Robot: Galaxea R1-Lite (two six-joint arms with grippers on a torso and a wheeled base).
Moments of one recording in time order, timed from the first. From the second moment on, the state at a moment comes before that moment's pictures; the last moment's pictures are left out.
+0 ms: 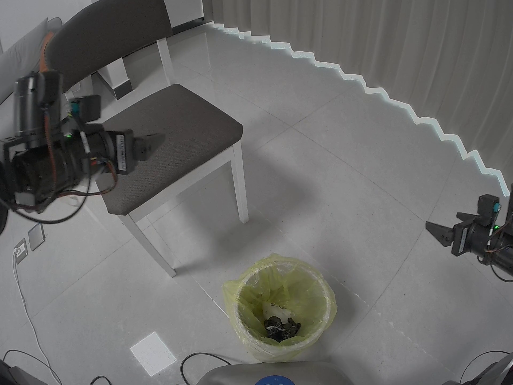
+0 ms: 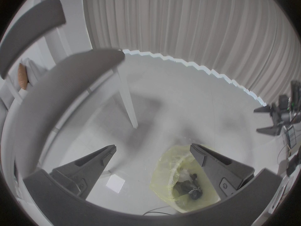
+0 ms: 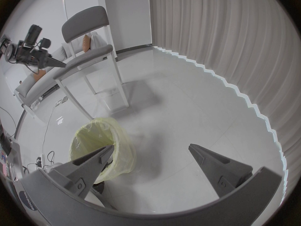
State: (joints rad) left arm -0.39 1.44 -1.04 -0.19 0.17 0.02; right arm 0.03 1.40 -0.40 -0.66 0.11 -0.01
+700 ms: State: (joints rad) left arm -0.27 0.88 -0.87 0.01 0.18 0.02; right arm 0.00 0.60 -0.64 0.09 0.20 0.07
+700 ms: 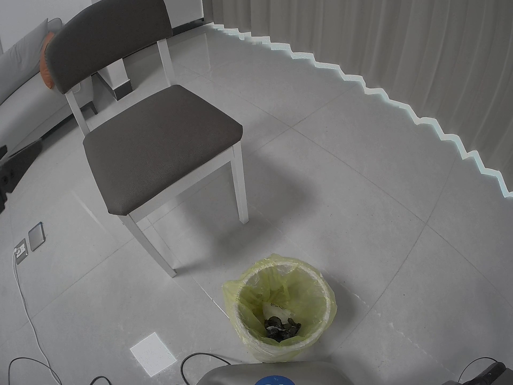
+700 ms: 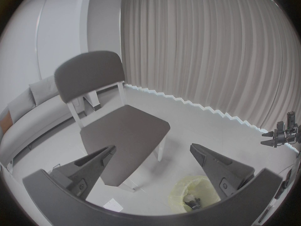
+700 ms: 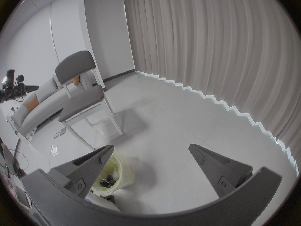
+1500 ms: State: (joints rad) left arm -0.08 0.21 -0.50 0.15 0.09 0.01; right arm 0.02 0.07 -0.59 0.38 0.26 0.19
